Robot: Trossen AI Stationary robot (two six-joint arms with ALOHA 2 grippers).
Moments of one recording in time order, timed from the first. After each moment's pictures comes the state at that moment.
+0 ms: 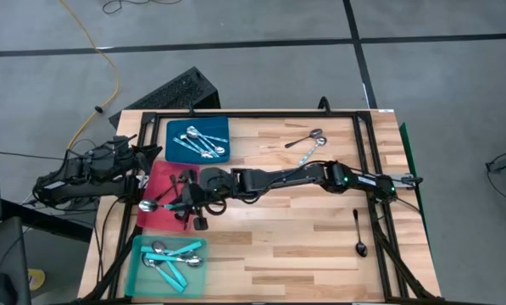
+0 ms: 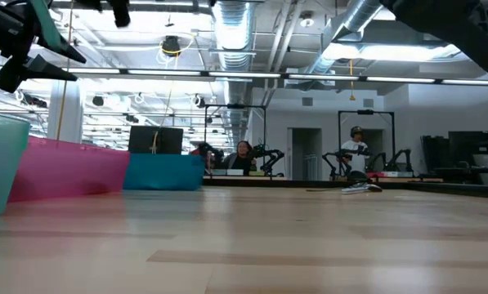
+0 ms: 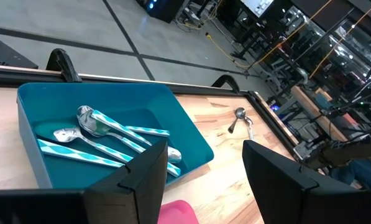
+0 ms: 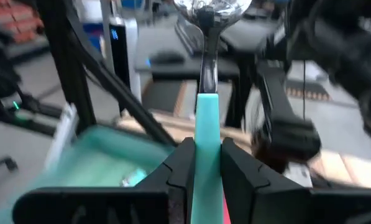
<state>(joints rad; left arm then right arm) 0.09 0.00 0.53 -0.88 -0.62 -0.87 0.11 2.46 2.35 -0.07 -0.15 -0.10</state>
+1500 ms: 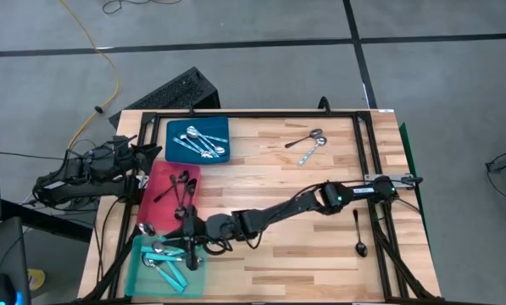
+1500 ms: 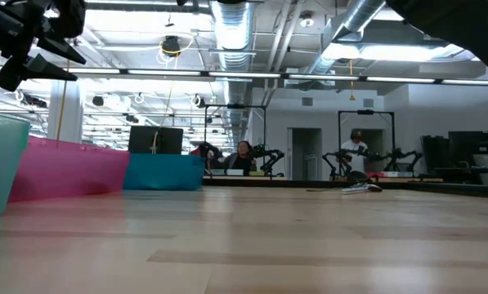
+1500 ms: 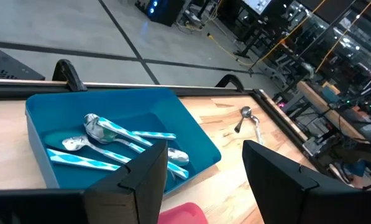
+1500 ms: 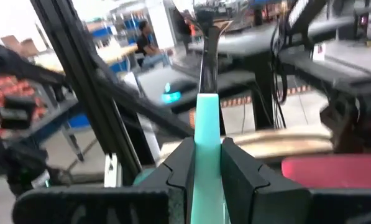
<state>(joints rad) 0.09 0.01 0.53 -0.88 -0.63 -0.81 0.29 2.62 2.34 0.29 0.13 0.26</state>
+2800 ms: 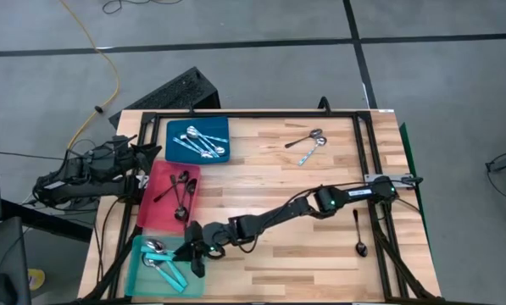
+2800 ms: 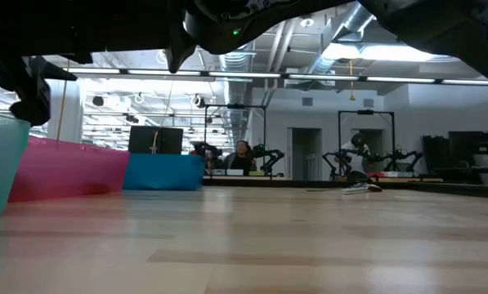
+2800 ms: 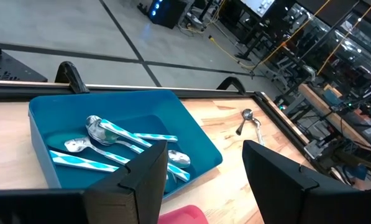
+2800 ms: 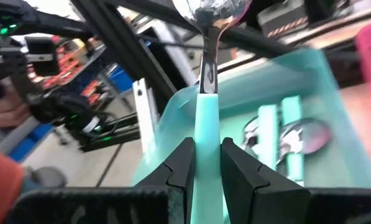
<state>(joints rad) 0.09 0.00 0.53 -0.89 -0.64 -0.82 0.29 2.72 2.33 0.24 -0.10 0.52</state>
